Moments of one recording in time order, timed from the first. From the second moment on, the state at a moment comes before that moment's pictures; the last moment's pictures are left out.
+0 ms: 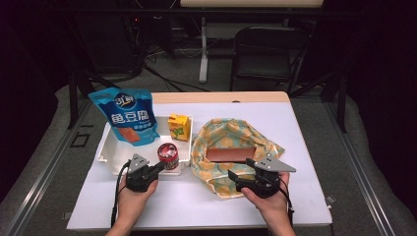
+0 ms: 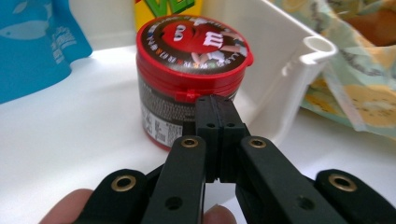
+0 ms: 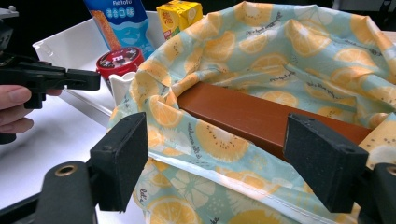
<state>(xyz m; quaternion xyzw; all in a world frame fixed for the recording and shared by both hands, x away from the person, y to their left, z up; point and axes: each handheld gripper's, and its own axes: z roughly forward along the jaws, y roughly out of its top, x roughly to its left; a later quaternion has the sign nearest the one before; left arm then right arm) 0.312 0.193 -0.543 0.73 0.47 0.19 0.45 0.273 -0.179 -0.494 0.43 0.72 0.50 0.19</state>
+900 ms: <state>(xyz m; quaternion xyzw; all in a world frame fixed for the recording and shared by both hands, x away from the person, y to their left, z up) 0.367 0.203 -0.534 0.69 0.55 0.18 0.44 0.277 -0.181 -0.498 0.44 0.72 0.50 0.19</state>
